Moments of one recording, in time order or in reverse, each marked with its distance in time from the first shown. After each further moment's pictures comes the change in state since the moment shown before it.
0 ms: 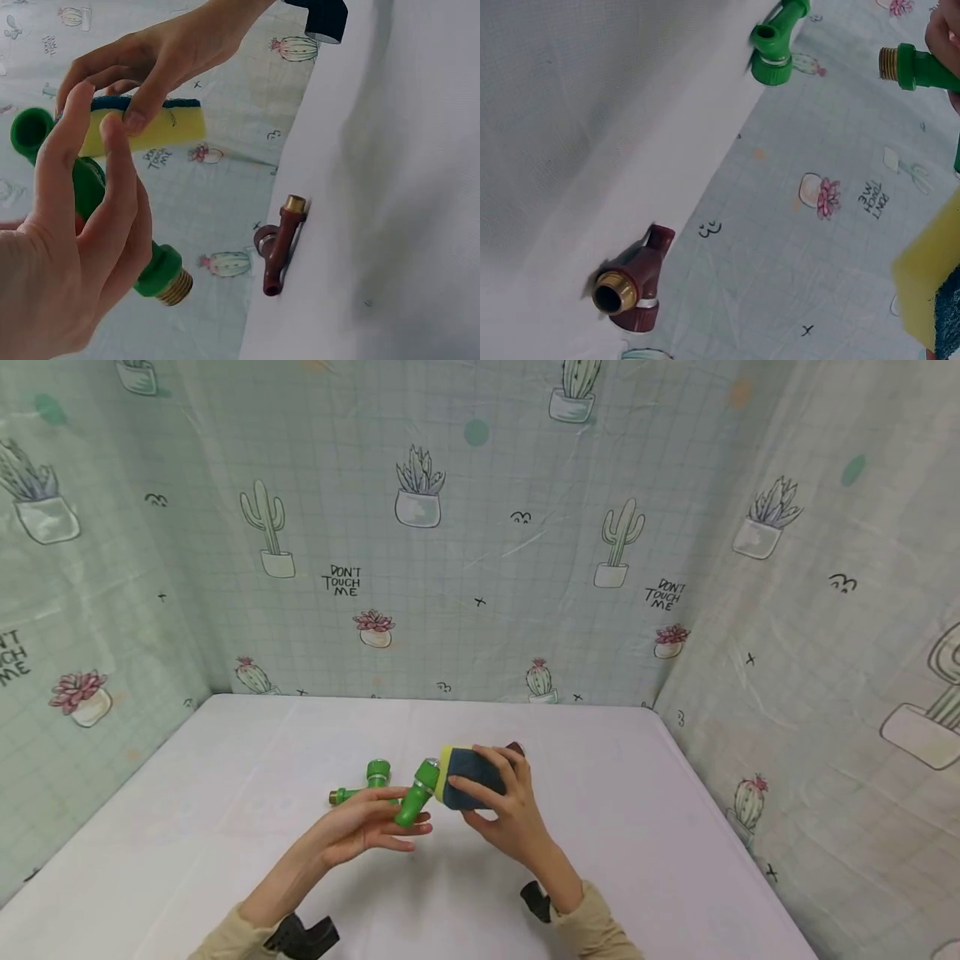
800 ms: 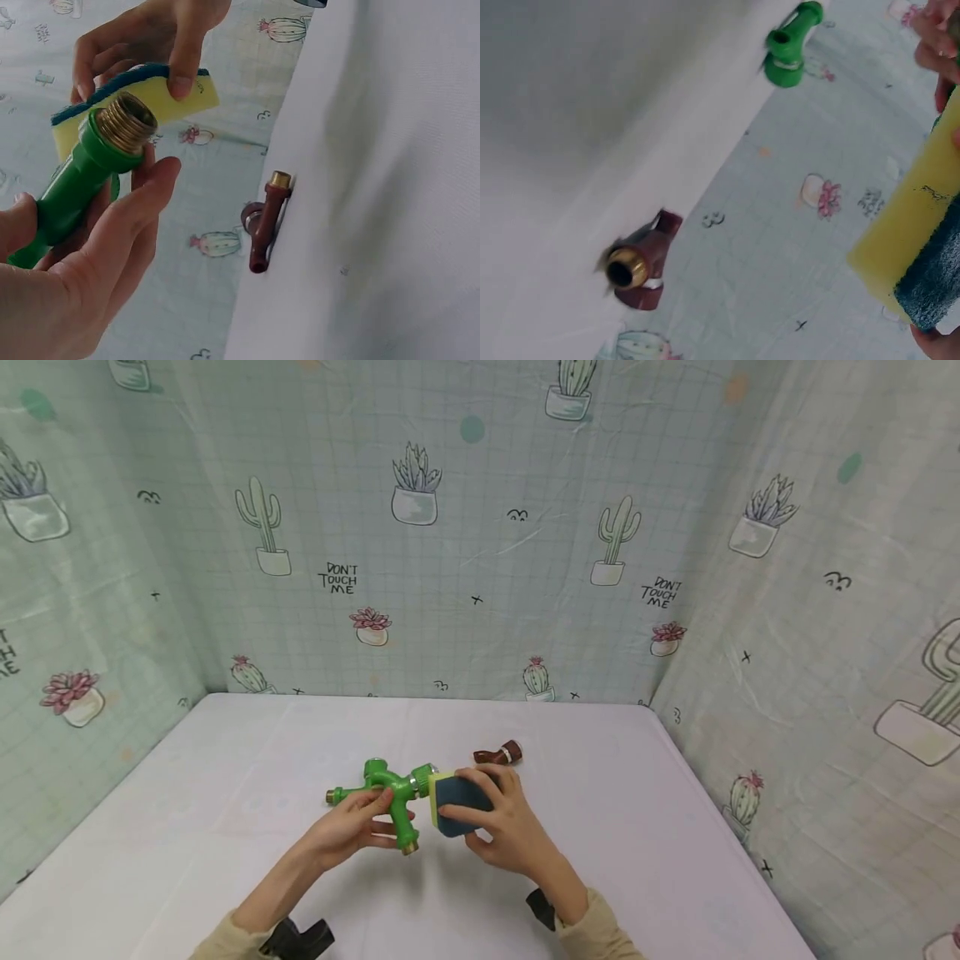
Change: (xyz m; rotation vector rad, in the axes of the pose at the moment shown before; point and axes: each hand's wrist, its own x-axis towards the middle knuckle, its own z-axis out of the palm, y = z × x) left_hand 0.001 -0.013 -0.014 0.260 0.067 0.076; right_hand -0.008 -0.005 -0.009 -0.079 -0.241 -0.105
